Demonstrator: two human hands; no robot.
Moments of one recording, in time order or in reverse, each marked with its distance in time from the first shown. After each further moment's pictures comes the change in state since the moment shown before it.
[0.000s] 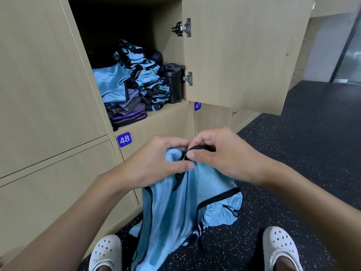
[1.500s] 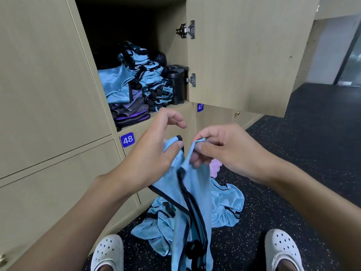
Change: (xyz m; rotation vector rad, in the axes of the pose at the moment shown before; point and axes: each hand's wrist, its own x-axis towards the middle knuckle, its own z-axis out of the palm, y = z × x) left_hand -0.004 -0.002 -0.001 -0.011 0.343 0.222; right_hand -0.001 -0.006 -0.003 0.278 -0.017 0.049
